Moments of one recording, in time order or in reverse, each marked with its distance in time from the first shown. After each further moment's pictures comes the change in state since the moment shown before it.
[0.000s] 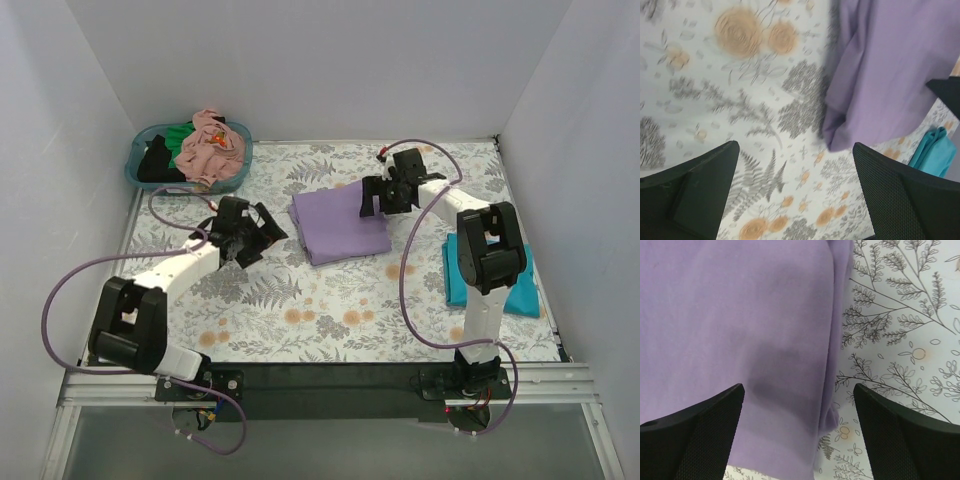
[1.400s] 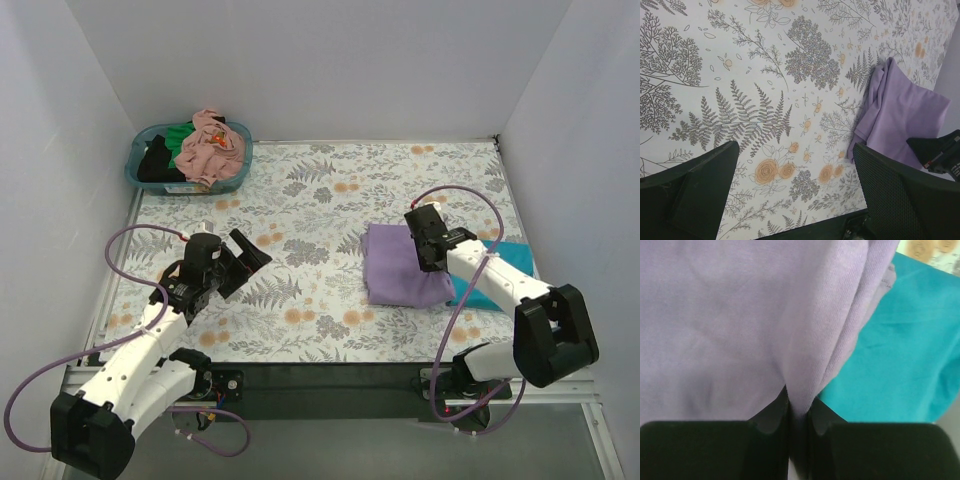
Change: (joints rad) left arm -0.012 -0.628 -0.290 -0.196 -0.019 -0.052; right arm 0.144 -0.637 -0.596 -0.247 0.723 0.041
